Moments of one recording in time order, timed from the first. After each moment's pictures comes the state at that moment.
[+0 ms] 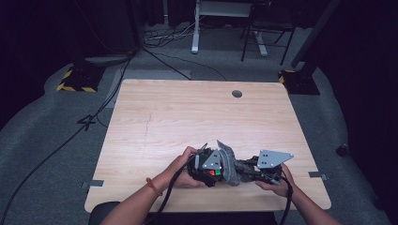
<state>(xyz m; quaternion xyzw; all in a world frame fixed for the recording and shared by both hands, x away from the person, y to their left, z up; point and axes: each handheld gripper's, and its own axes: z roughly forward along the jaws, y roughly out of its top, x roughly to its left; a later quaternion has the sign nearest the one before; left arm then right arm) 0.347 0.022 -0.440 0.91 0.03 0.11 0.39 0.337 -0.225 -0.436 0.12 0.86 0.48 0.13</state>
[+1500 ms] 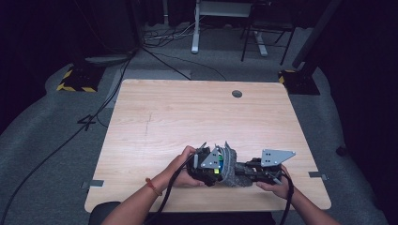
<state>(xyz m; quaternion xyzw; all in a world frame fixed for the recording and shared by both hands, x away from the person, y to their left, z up) 0.349 0.024 -0.441 0.91 0.04 0.11 0.40 0.340 -0.231 -0.444 0.12 0.83 0.53 0.06</state>
